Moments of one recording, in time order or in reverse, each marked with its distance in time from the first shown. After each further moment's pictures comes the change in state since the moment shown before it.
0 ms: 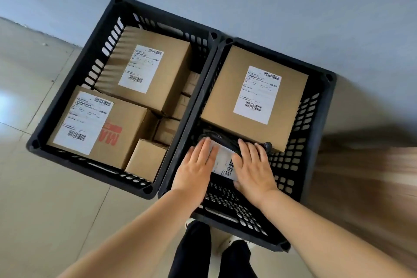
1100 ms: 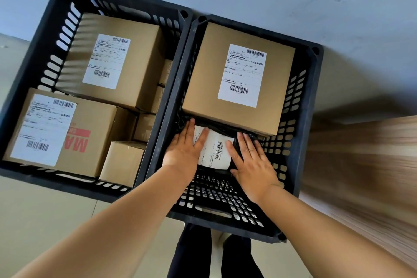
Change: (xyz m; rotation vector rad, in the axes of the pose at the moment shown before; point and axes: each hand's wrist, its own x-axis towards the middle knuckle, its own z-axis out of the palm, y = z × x) left_hand 0.063 -0.001 0.014 0.207 -0.201 -0.021; right_hand -0.014 0.029 0.080 0.064 0.119 0.087
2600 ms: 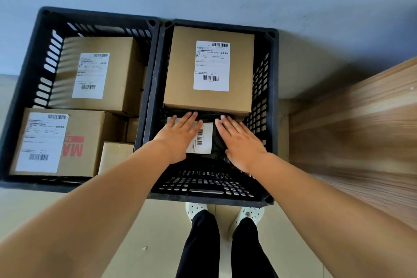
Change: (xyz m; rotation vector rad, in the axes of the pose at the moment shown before) left_hand -0.003 0.003 -0.020 0.302 0.005 0.302; right_hand -0.011 0.005 -0.066 0.226 -0.299 0.064
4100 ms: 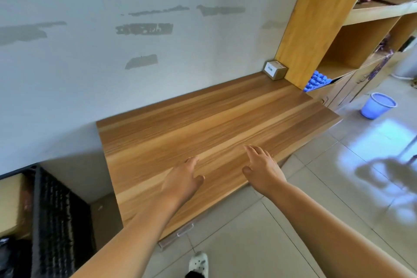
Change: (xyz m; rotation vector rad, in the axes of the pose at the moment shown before) left_hand -0.184 0.704 -0.355 -0.593 0.506 0.351; right_hand -0.759 0.360 -0.083 0.492 0.630 0.863
